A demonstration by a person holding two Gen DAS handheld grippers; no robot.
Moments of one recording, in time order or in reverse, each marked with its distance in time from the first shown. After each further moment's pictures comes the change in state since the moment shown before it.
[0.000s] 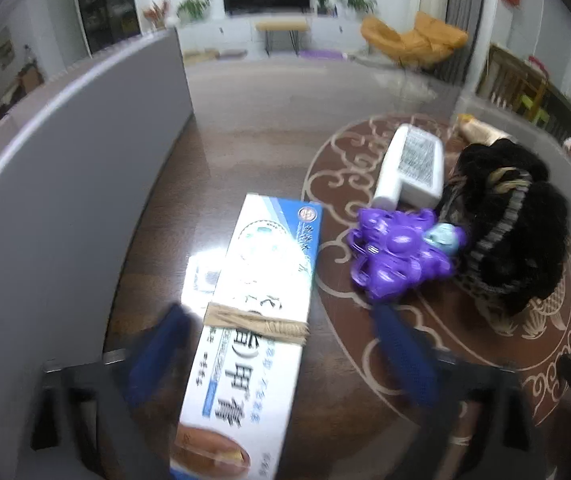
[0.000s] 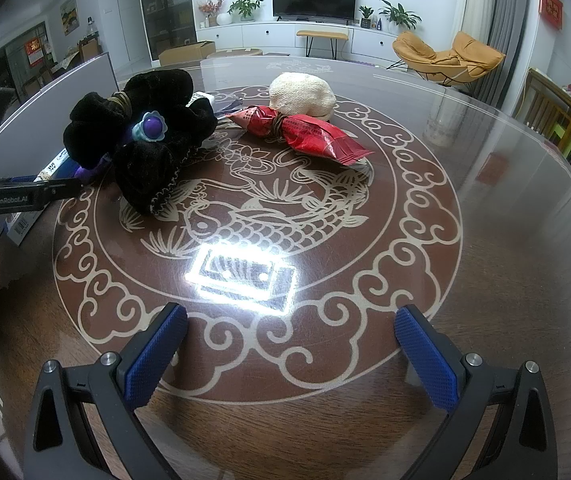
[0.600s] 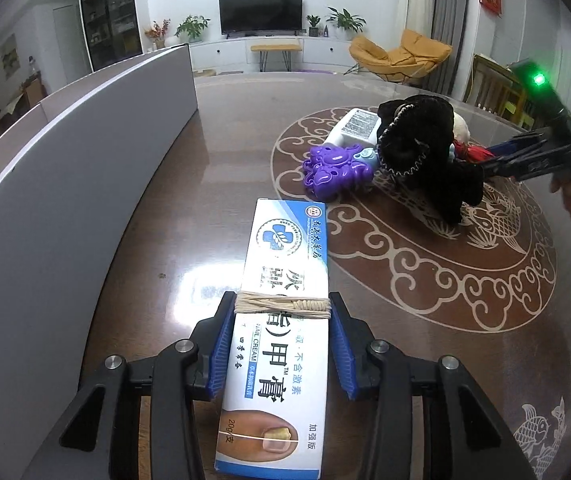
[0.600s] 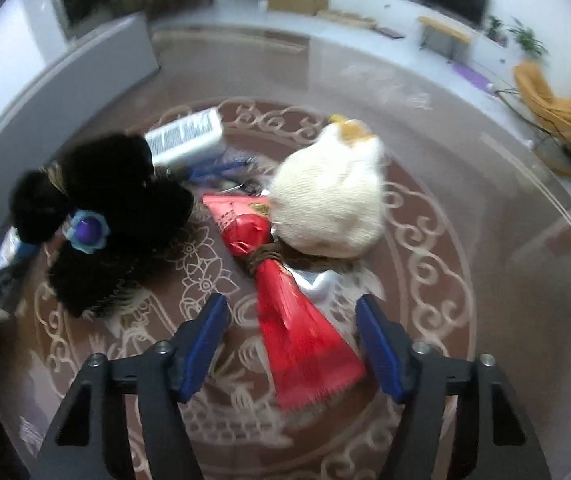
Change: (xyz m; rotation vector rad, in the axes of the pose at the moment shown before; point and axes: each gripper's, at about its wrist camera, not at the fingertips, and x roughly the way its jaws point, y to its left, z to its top) left arm -0.047 -0.013 -0.069 0.011 -0.063 -0.021; right arm 0.078 -0.022 0.135 -0.401 0.176 0.242
